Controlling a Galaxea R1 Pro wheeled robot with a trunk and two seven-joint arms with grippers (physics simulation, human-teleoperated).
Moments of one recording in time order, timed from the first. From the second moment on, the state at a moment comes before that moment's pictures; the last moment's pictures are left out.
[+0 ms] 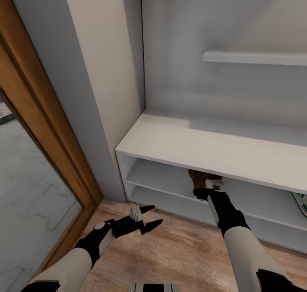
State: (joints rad) left arm -0.71 -0.09 0.01 -0.35 0.11 -0.27 -1.21; right arm -0.78 0.06 -0.24 -0.72 0.20 0.49 -0.01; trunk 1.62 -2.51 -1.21
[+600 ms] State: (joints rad) left arm -0.71 -0.10 0.01 -0.35 0.11 -0.27 -1.21; right arm -0.78 0.06 -0.24 -0.72 0.21 0.49 -0.01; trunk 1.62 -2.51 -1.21
